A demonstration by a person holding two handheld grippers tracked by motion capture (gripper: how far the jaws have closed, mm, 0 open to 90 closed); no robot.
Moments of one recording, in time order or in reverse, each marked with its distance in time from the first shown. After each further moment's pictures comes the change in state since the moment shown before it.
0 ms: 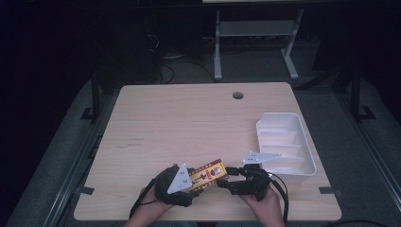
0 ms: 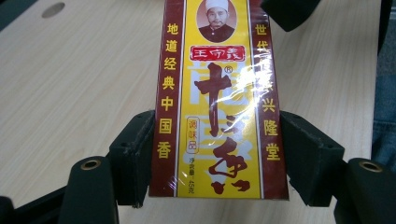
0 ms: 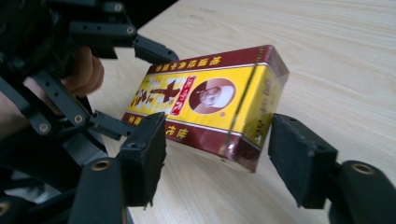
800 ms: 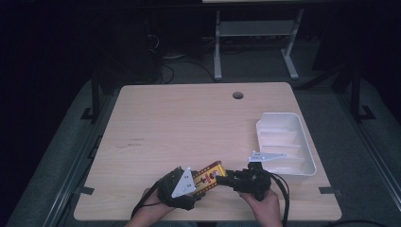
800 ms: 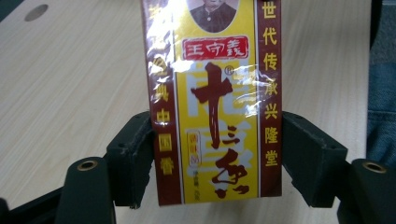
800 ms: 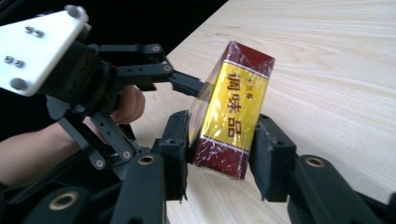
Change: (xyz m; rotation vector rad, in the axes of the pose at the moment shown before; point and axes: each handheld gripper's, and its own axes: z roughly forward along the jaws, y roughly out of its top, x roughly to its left) left arm -0.009 0.000 0.010 0.036 -0.029 0.054; right arm 0.001 -0.001 -0.004 -0.060 0.135 0.092
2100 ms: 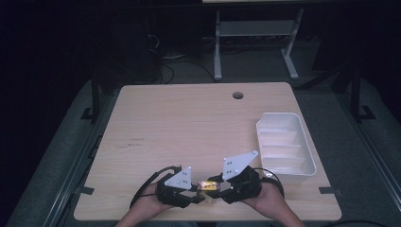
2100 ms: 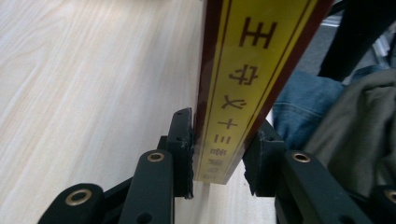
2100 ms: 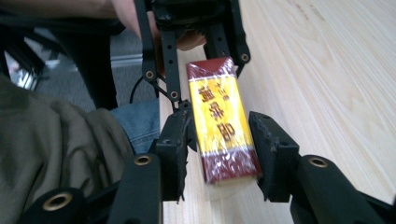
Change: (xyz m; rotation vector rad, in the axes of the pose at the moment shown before) left arm 0.018 -0.003 -0.005 -0.011 -0.365 -0.050; right arm 0.058 0.039 0.016 0.353 0.059 -0.663
